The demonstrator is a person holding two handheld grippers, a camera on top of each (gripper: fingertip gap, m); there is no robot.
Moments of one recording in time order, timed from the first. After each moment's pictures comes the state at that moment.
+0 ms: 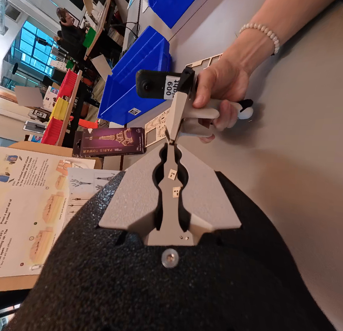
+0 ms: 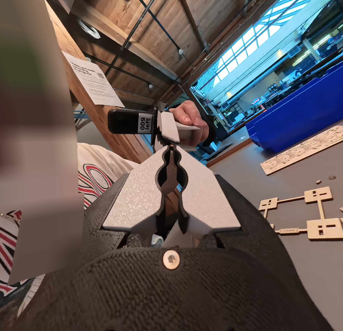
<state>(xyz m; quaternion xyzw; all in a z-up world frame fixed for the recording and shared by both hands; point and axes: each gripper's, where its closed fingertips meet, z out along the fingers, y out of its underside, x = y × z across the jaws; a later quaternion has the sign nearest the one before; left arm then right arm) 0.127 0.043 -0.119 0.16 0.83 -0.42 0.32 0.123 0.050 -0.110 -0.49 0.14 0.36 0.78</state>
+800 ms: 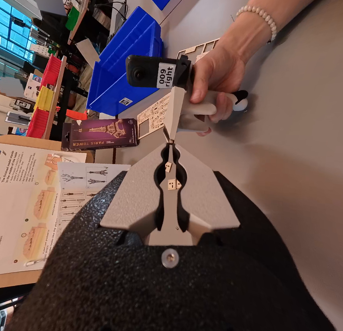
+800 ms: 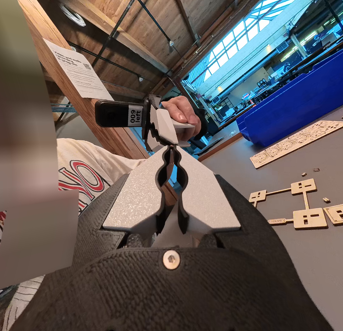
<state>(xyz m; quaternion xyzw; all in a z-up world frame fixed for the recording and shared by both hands) 0.128 0.047 -0.128 0.16 0.85 -0.40 0.30 0.126 0.055 -0.119 -0.51 0.15 0.34 0.77</state>
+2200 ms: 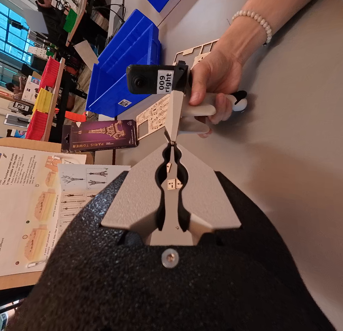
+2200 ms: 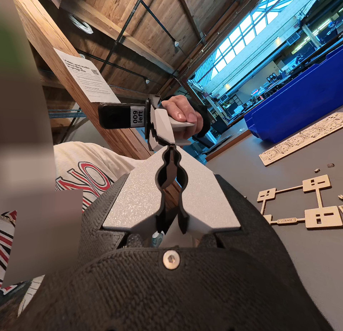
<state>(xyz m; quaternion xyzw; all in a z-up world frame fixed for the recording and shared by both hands) 0.126 0.048 -0.126 0.16 0.85 -0.39 0.30 0.122 0.055 -0.120 -0.50 0.15 0.37 0.76</state>
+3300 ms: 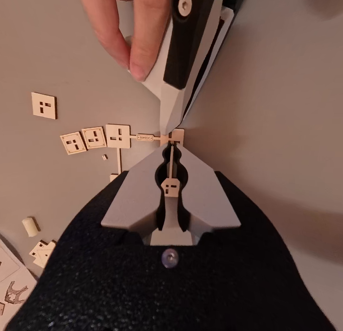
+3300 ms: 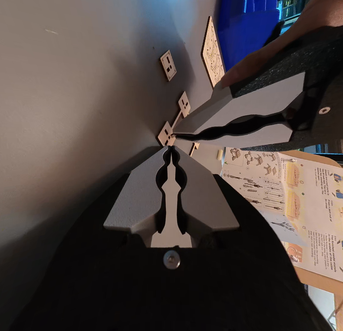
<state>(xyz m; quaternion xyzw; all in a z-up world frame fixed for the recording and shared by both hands) 0.136 0.094 -0.261 0.11 0.98 -0.13 -0.01 0.136 0.088 -0.263 -0.80 -0.31 -0.41 0.32</state>
